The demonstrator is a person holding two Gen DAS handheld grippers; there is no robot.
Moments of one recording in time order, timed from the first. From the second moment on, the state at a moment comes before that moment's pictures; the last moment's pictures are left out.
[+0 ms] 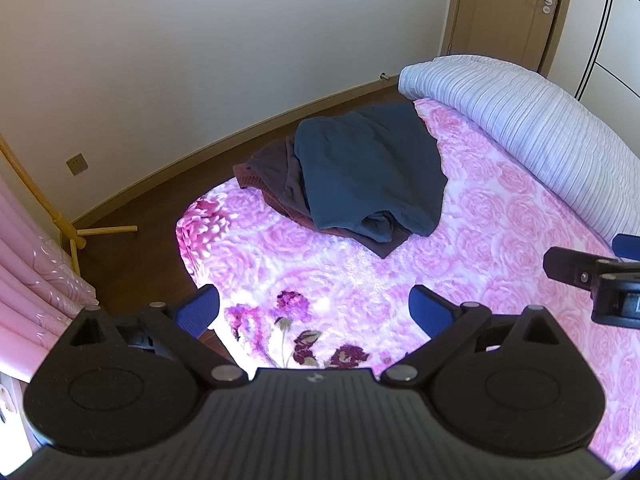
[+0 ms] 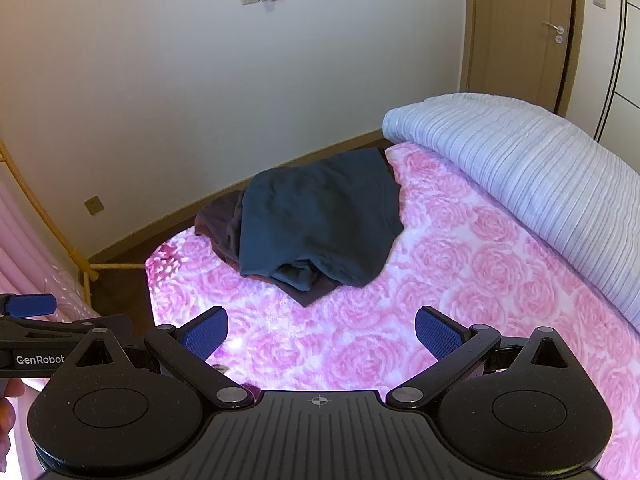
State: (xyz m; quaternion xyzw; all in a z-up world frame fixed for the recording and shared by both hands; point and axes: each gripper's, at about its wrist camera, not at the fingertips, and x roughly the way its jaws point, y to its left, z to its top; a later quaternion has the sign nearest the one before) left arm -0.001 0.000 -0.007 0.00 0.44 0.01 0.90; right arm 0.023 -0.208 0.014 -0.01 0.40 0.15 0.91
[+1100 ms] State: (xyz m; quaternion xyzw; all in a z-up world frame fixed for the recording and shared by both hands) left arm 0.001 -0.001 -0.010 0.00 0.45 0.01 0.89; right arm 0.027 -0.210 0.010 -0.02 0.41 0.15 0.90
